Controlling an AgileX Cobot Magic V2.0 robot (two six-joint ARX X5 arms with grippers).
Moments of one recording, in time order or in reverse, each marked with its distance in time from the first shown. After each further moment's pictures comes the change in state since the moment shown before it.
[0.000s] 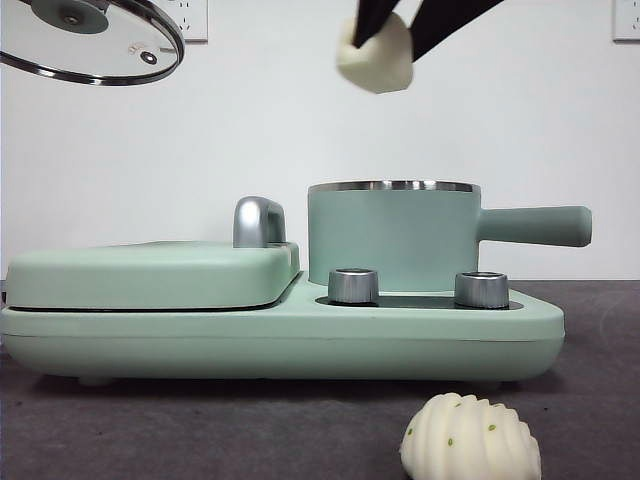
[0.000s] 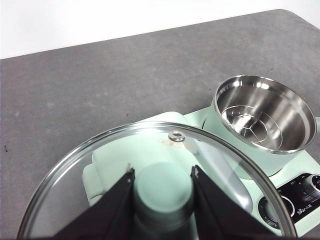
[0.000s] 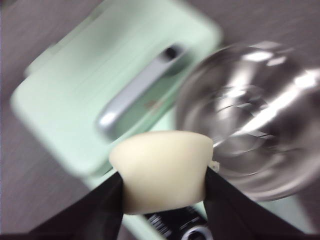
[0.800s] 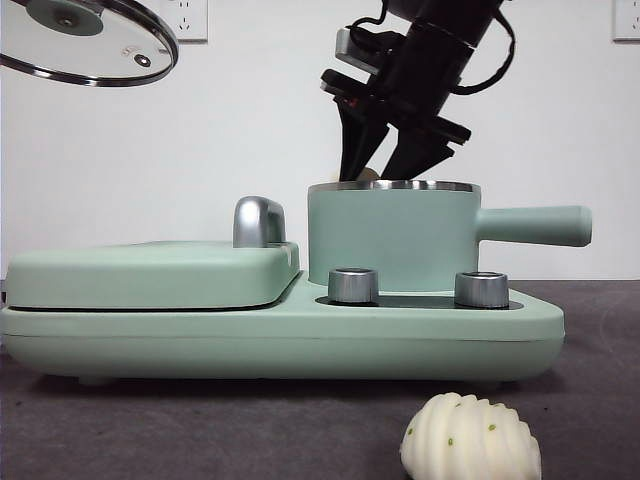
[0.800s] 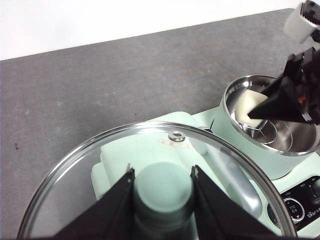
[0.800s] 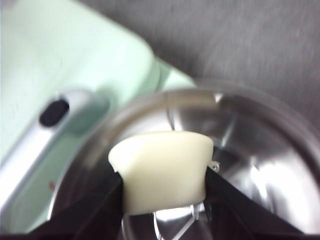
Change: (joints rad) left arm 0.000 0.000 0.000 0.000 -0.031 0.000; right arm -0.188 0.435 0.177 0.161 -0.145 -0.028
